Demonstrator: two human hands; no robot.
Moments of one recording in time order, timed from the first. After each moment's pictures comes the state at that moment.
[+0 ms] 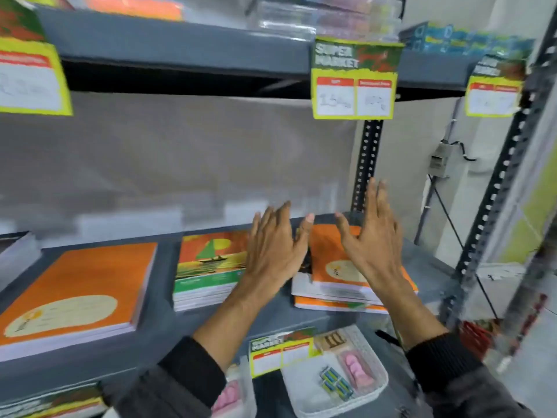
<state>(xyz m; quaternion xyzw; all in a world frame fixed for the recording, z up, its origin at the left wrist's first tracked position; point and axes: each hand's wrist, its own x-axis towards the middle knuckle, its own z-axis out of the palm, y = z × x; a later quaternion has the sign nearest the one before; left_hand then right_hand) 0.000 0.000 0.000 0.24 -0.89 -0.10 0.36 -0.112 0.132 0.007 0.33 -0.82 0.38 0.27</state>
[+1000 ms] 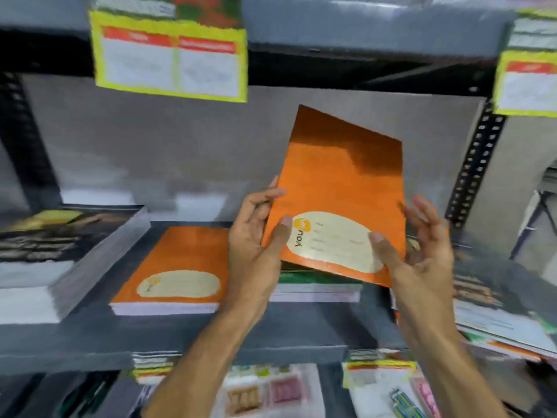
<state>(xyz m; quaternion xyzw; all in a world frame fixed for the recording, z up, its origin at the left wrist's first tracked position) 0.166 -0.045 0.018 0.04 -0.58 -0.56 0.59 0.013 0.072 -0.001 0.39 -0.48 0.79 -0.01</state>
